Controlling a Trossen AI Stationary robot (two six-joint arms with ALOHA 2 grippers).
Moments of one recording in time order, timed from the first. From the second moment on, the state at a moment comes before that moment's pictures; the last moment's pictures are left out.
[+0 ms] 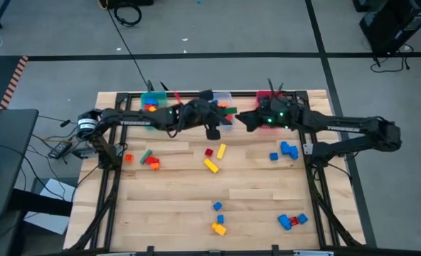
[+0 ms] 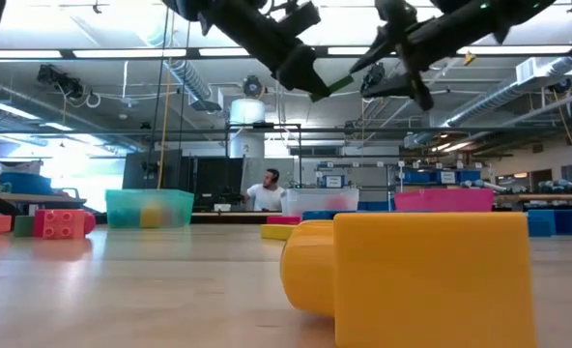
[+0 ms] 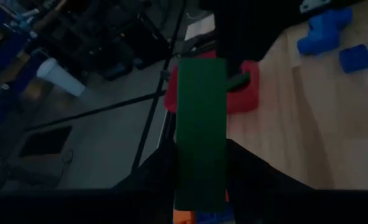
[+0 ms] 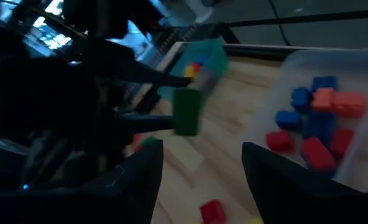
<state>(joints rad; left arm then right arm) 0.19 1.69 1.33 -0.06 -0.33 0.49 -0.31 1.10 0.75 -0.01 0.03 0.78</state>
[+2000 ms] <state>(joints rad) 0.23 1.70 1.33 -0.06 -0.32 0.49 -0.35 1.30 0.75 0.37 0.09 0.65</state>
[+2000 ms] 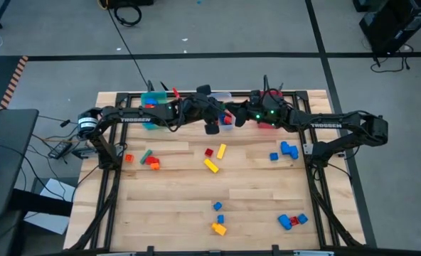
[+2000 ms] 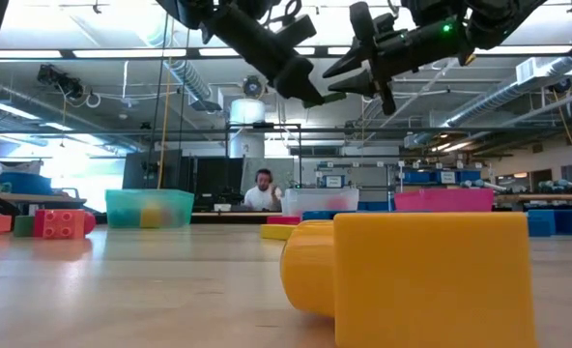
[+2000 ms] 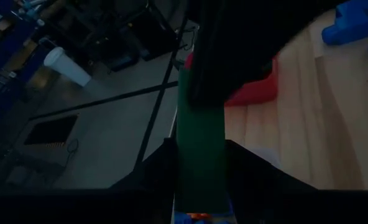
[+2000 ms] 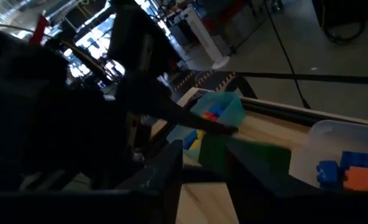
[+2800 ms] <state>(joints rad) 0.24 1.69 1.33 -0.06 -0.32 0.49 -0.42 1.28 0.75 0.37 0.06 0.65</state>
